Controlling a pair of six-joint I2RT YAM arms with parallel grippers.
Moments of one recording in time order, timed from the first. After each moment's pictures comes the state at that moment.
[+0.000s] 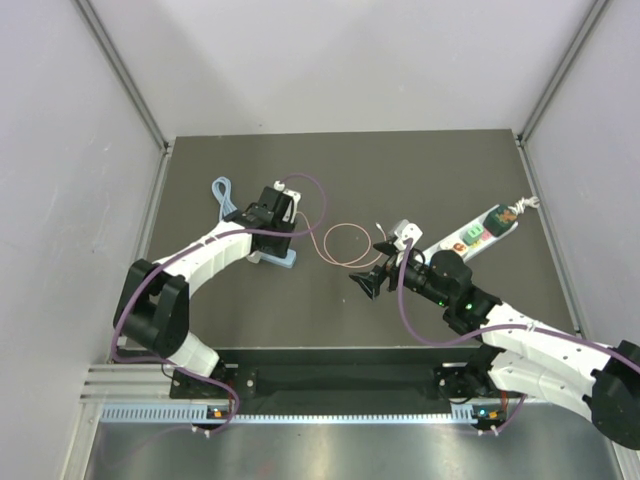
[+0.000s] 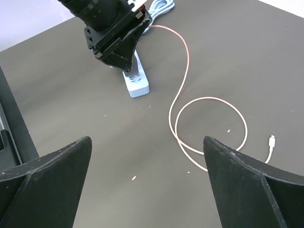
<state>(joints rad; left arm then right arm) -0.48 1.55 1.06 -0.53 -0.13 -0.12 0.79 0.91 0.42 0.38 -0.14 0.06</state>
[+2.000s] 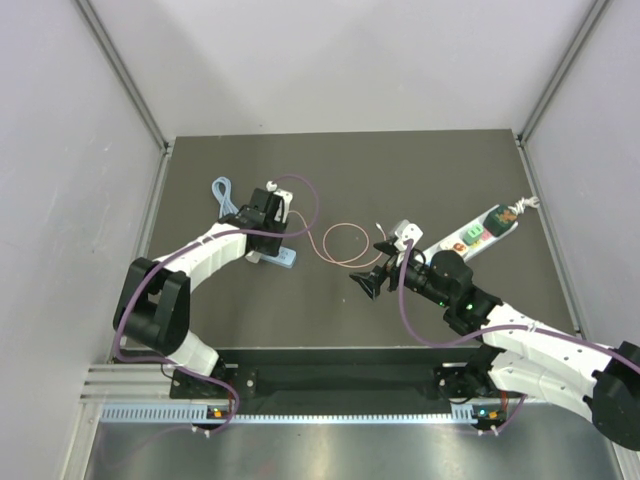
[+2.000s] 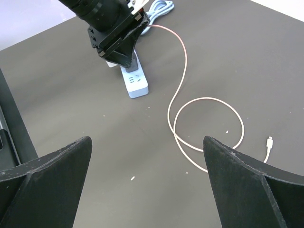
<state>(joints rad) -0.41 1.56 0.99 -0.43 -0.14 -0.03 0.79 0.90 0.42 0.38 -0.14 0.05</state>
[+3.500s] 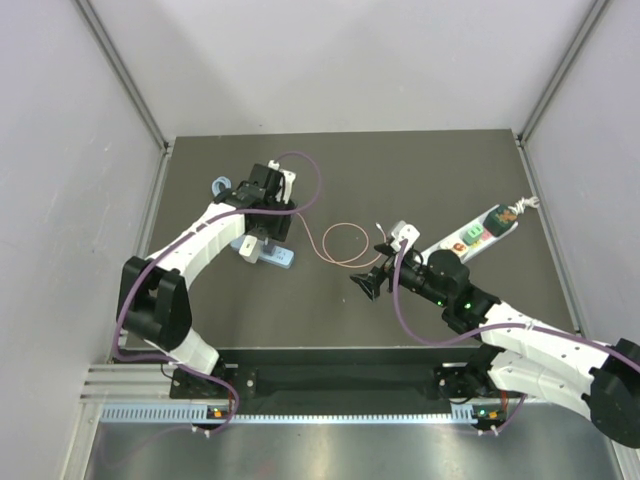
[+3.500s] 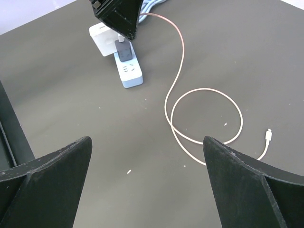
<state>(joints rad) -0.41 1.58 1.24 -0.67 -0.09 -0.03 0.79 0.92 0.42 0.35 -0.13 0.04</state>
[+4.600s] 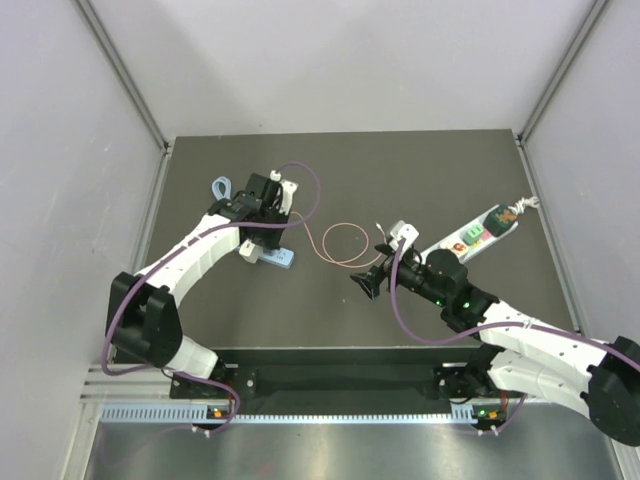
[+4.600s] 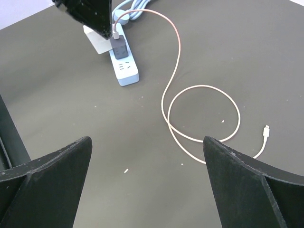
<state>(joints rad) -0.43 1.48 1.18 -0.70 0.00 -0.02 0.79 0.93 0.42 0.35 -0.11 0.04</state>
